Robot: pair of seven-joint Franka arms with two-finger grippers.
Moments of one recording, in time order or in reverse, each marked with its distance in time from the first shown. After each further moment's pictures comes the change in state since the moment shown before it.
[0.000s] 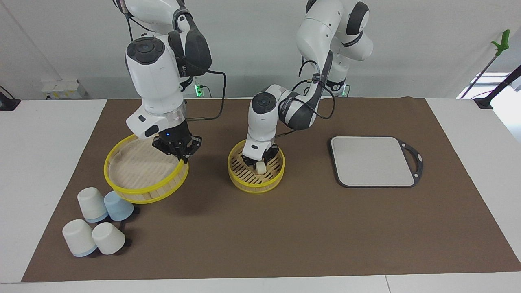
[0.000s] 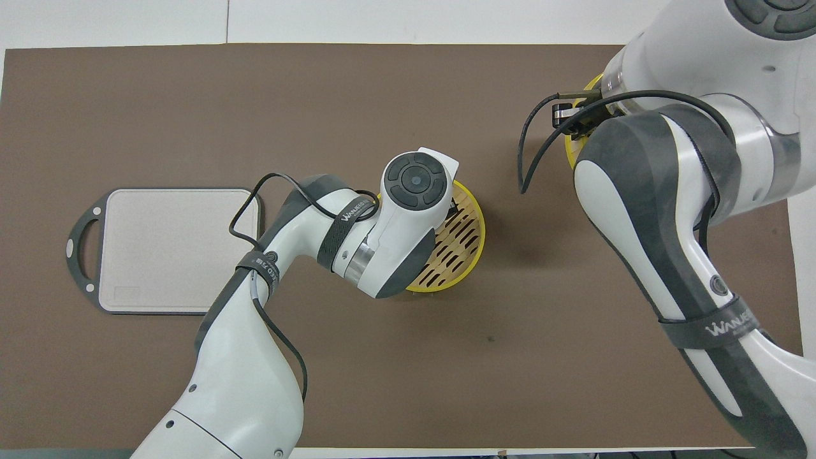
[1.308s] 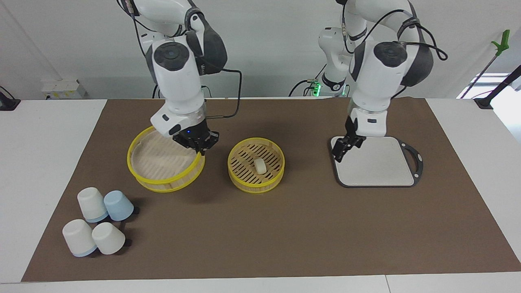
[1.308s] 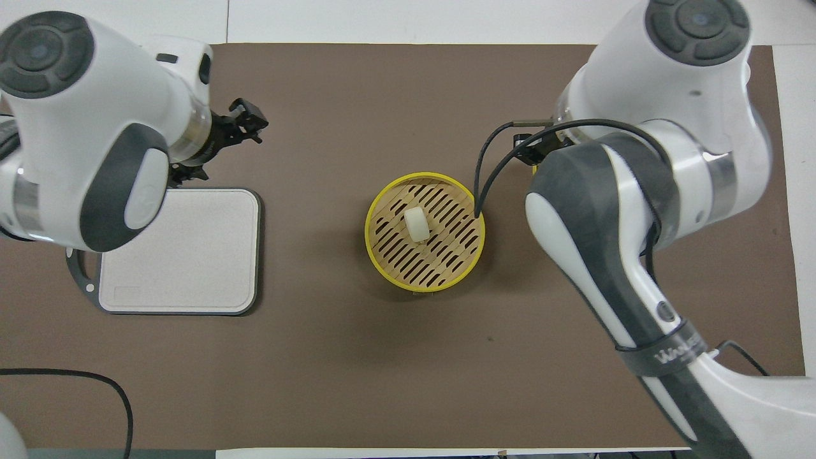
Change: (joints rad) left arm 0.360 -0.332 0.109 0.000 0.064 -0.277 0.216; right arm 0.118 -0.002 0.003 -0.039 0.013 -0.048 0.163
